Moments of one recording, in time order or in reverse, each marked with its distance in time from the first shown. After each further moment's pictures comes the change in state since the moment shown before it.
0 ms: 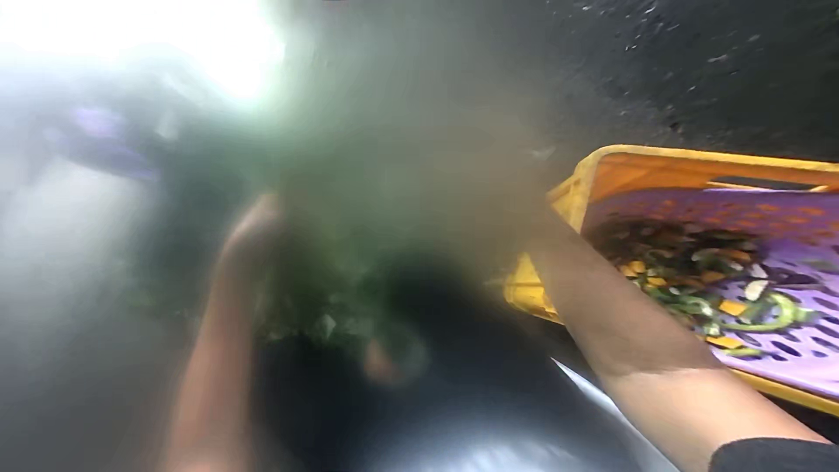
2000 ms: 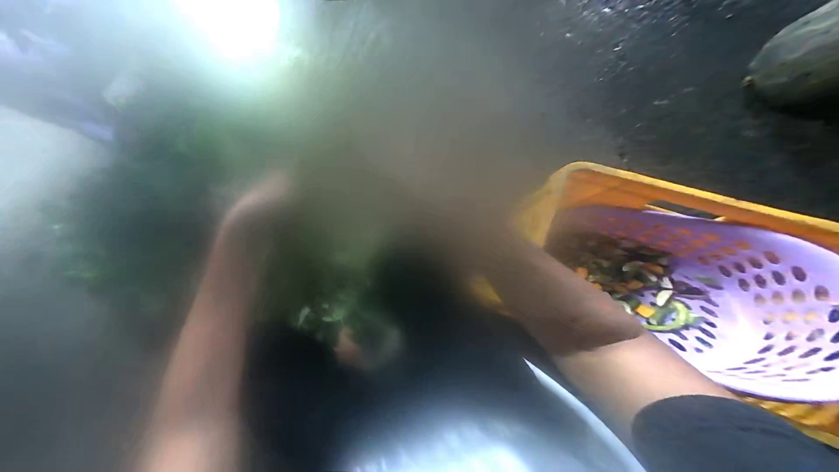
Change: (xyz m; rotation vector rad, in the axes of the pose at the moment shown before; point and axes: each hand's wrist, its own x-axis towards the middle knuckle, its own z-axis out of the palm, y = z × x) left_hand 0.020 -0.012 0.016 0.139 -0.178 0.024; right_hand -0.003 -0.117 0.055 -0.503 -0.075 -0.601
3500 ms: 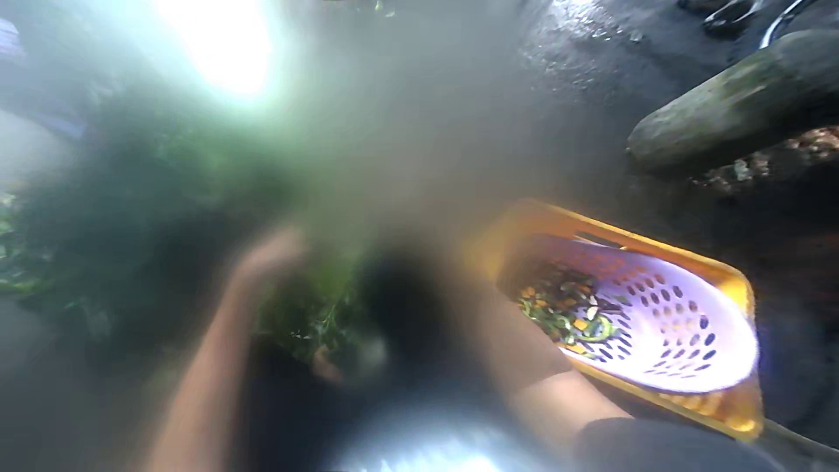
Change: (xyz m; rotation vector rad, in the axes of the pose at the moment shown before) left_hand -0.025 -0.072 0.048 -0.053 -0.044 0.054; right_hand -0.037 -0.005 0.017 1.509 0.060 0.067
